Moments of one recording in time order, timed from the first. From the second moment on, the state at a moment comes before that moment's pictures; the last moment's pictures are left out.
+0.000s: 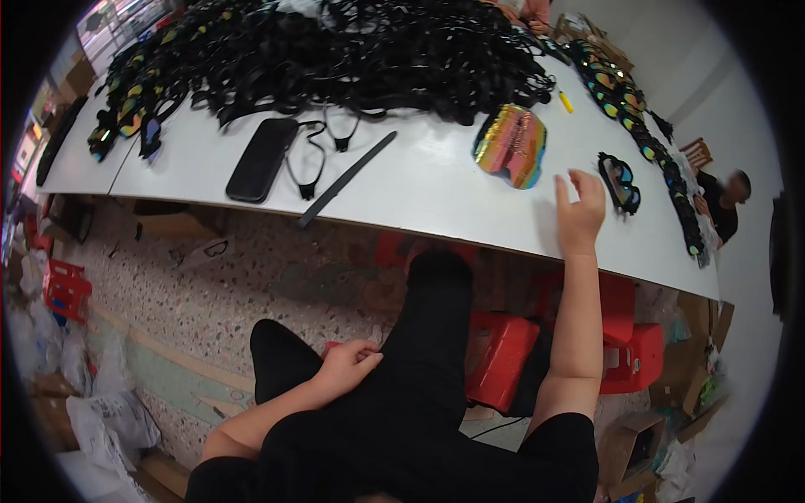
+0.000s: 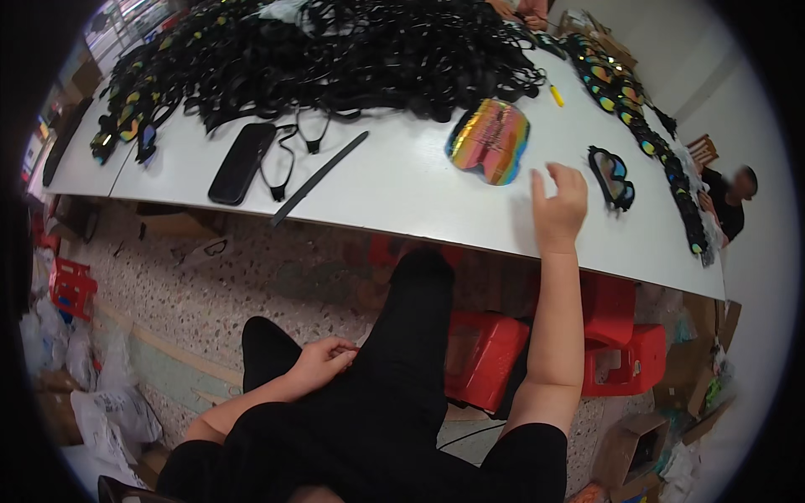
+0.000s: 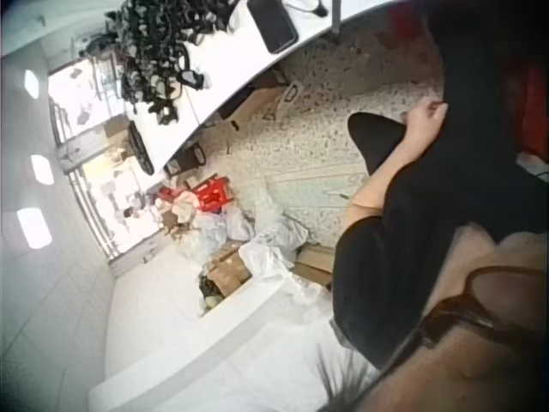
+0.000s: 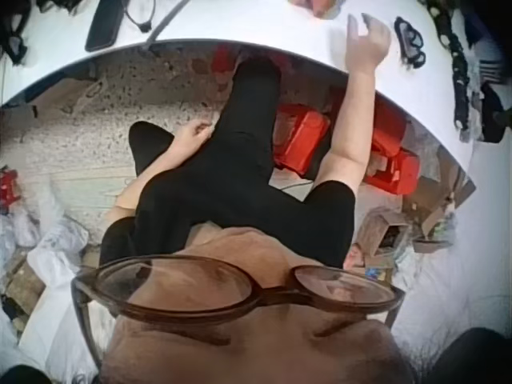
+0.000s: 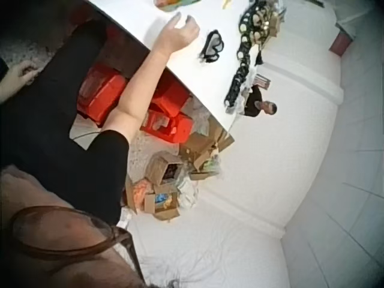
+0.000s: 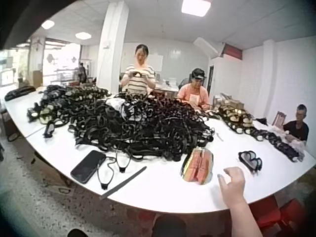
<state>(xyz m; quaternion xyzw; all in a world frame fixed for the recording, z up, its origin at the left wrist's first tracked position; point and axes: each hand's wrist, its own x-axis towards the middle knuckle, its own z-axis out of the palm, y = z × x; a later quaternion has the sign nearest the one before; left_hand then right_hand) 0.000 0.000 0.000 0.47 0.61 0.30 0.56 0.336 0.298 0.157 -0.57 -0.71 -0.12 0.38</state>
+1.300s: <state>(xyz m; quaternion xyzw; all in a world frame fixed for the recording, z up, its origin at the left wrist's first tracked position) -0.280 0.278 0.144 0.48 0.82 0.30 -0.12 0.261 0.307 0.139 -0.51 -0.74 -0.17 0.40</state>
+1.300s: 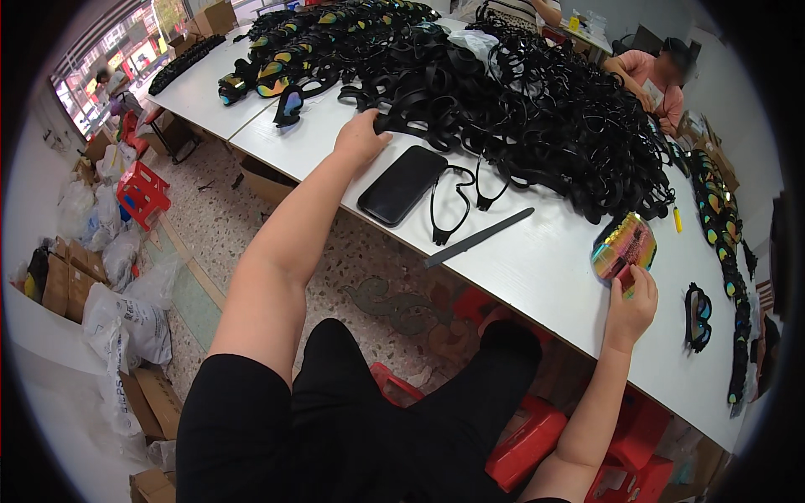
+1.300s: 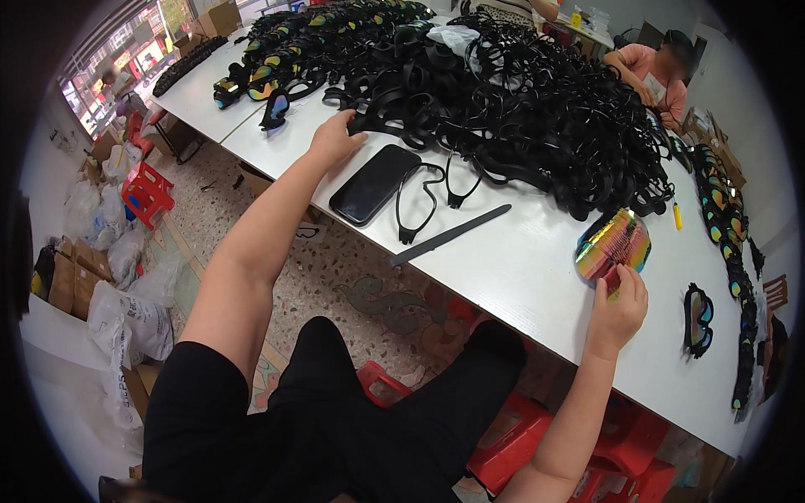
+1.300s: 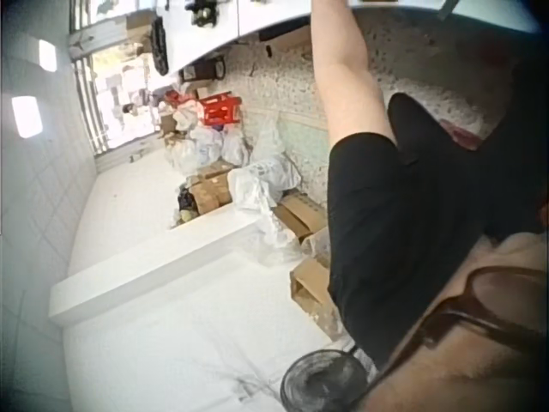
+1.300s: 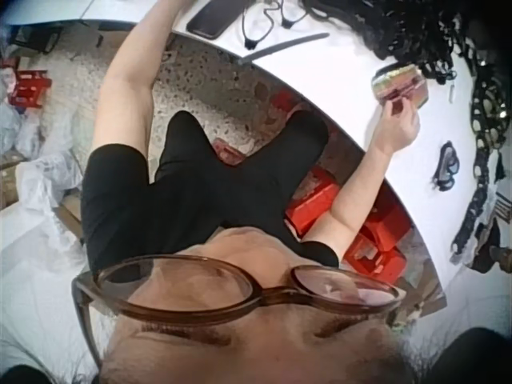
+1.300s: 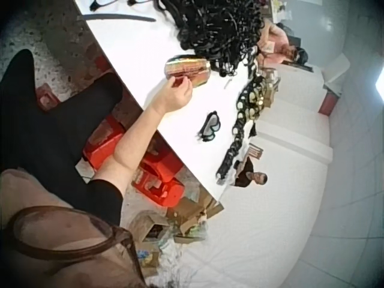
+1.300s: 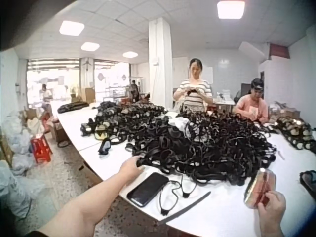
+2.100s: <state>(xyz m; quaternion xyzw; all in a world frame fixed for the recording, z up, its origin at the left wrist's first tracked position) -0.160 0.130 0.218 0.45 0.41 0.77 0.19 0.268 0.298 0.149 -0.38 -0.71 -0.25 0.53</state>
